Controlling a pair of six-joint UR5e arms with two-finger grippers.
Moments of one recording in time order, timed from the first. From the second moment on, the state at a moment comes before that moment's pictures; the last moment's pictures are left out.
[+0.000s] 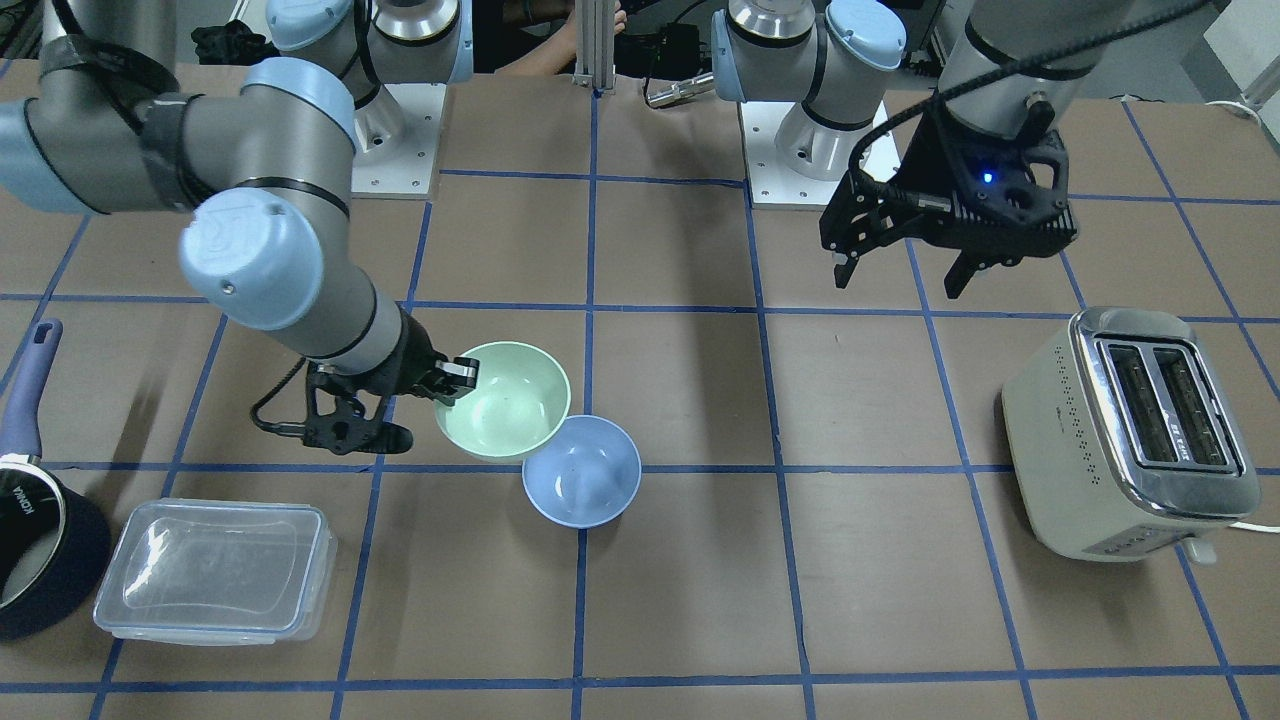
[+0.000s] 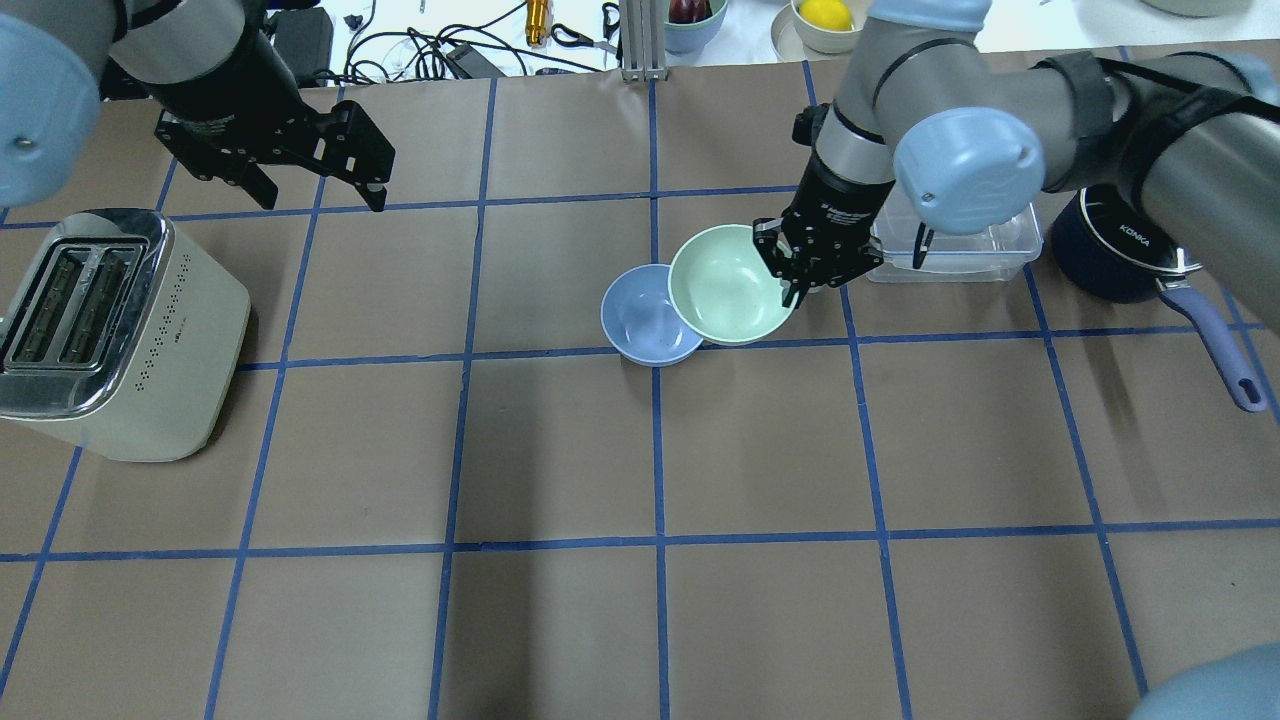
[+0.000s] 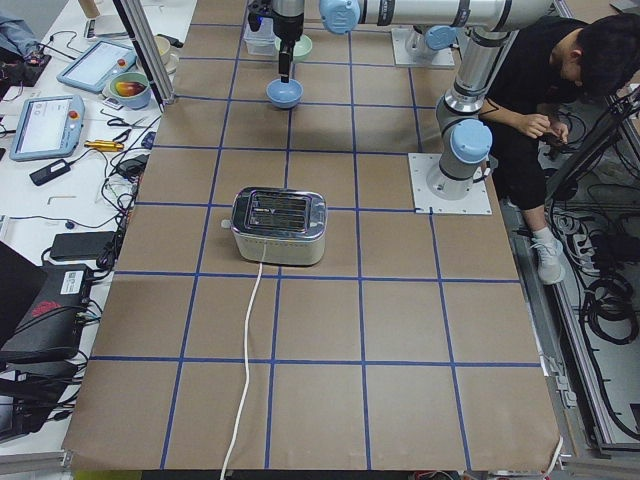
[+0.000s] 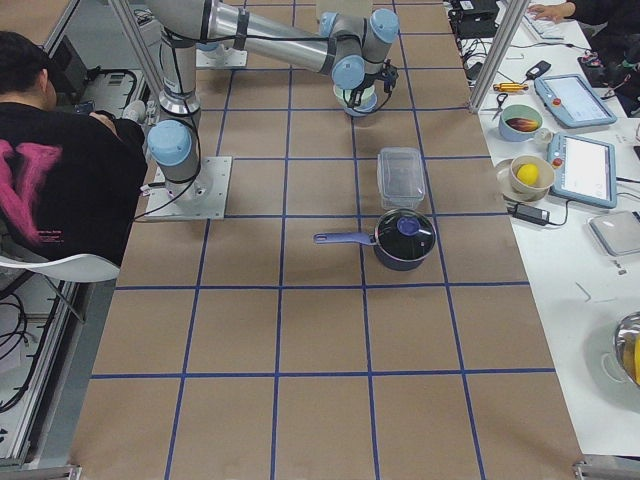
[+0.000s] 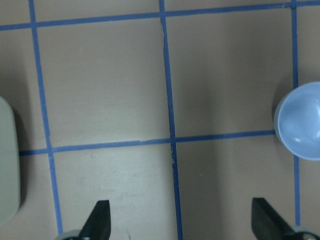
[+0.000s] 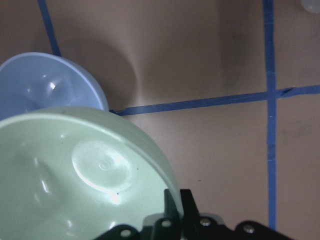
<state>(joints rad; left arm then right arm) -1.54 -1.58 -1.52 -1.52 1.56 0.13 1.68 -1.25 1.62 -1.78 -1.37 0.21</state>
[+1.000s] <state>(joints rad) -1.52 -1.58 -1.52 -1.53 1.56 0.09 1.75 -1.13 1.61 -1.93 -1.29 0.24</state>
